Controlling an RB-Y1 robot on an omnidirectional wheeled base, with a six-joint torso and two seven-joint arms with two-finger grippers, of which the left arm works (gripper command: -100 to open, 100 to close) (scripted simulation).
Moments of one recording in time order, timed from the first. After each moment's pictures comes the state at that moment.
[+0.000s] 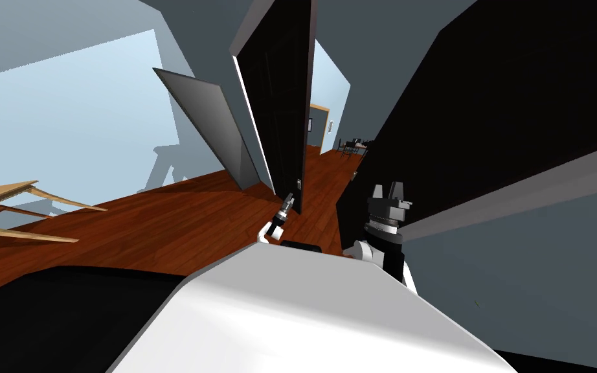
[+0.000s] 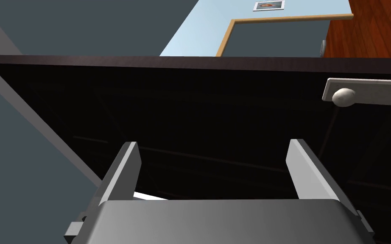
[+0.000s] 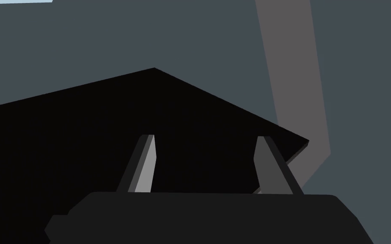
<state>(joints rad) 0.07 0.11 -0.26 -1.29 -0.11 -0.70 0.15</state>
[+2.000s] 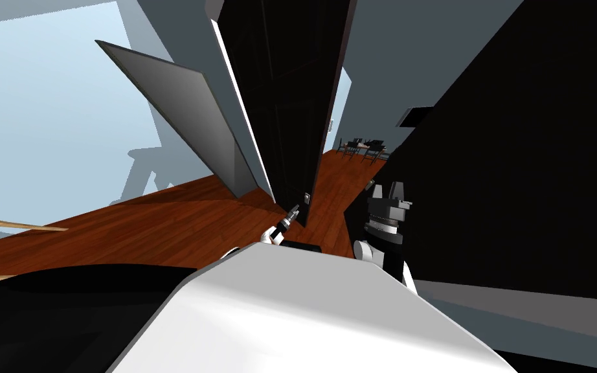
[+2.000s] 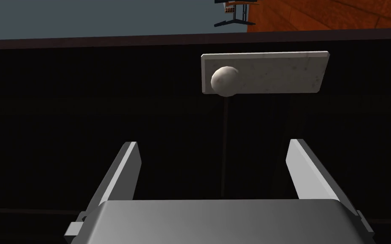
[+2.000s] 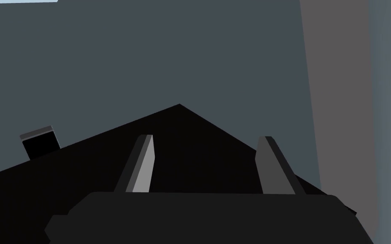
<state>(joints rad) -0.11 0.12 -0.39 -0.78 -0.15 -0.80 0.26</state>
